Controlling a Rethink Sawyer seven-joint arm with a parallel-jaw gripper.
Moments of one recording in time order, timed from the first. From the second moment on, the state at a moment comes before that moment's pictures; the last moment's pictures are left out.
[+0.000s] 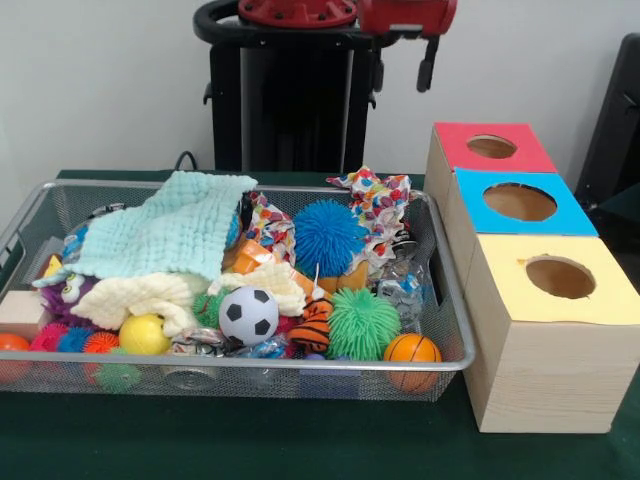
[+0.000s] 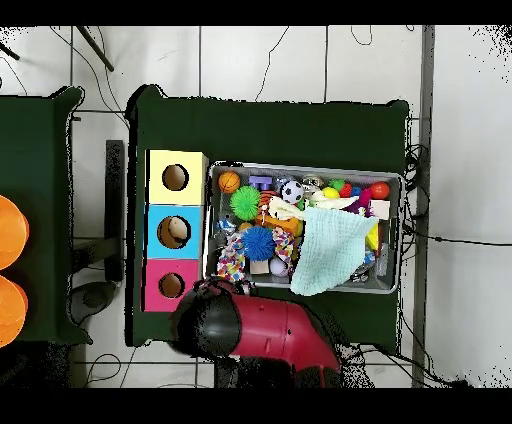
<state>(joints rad) -0.18 -1.02 0.01 2.11 0.00 0.53 1.57</state>
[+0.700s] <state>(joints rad) -0.29 -0.78 0.12 1.83 -0.09 0.54 1.57</state>
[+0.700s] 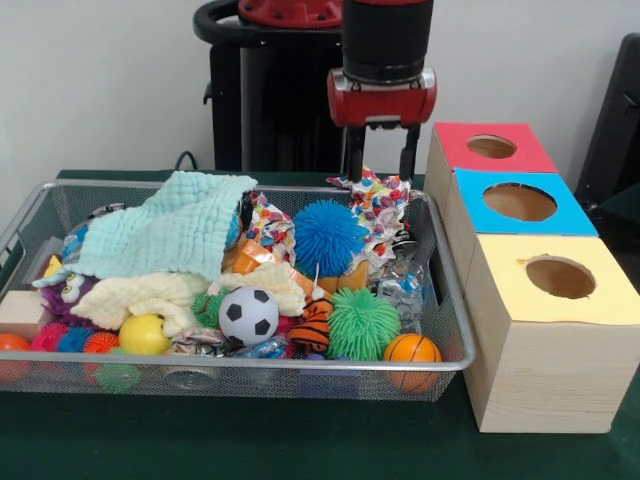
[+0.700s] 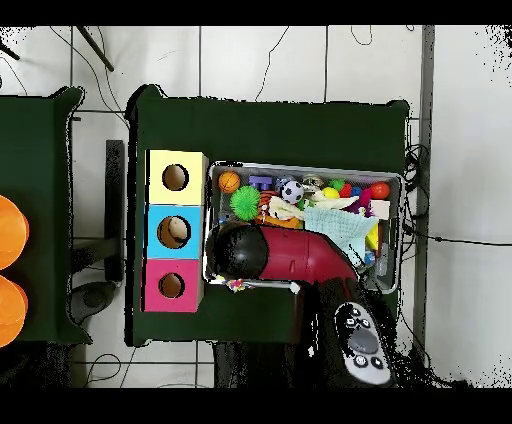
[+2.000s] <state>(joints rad) -0.39 -0.51 0.24 1.61 -0.19 0.57 1.57</state>
